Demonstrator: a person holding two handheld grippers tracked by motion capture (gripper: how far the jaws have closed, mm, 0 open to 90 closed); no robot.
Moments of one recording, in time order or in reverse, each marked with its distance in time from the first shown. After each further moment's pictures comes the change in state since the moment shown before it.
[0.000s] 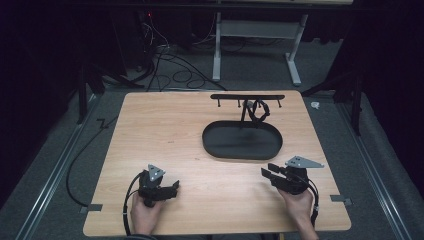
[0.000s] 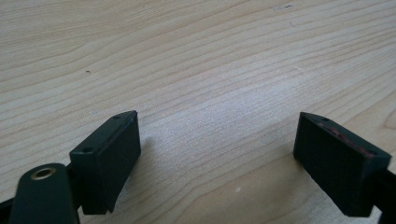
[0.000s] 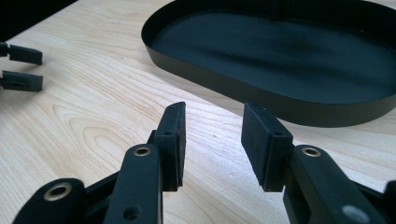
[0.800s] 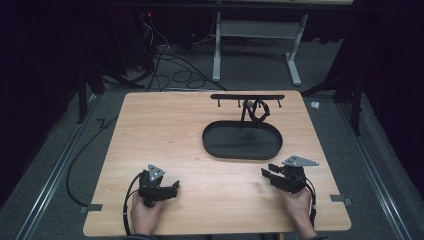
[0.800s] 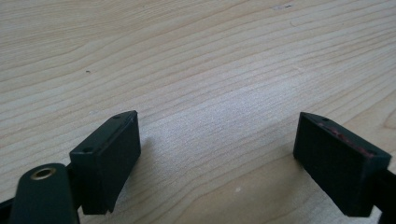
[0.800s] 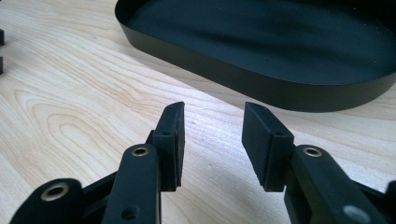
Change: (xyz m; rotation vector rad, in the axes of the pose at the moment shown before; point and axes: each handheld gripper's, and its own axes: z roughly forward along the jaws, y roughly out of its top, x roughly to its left) left arm 0.000 0.000 0.000 0.000 0.000 0.000; right arm -0.010 -0.006 0.014 0.057 -0.050 -0.010
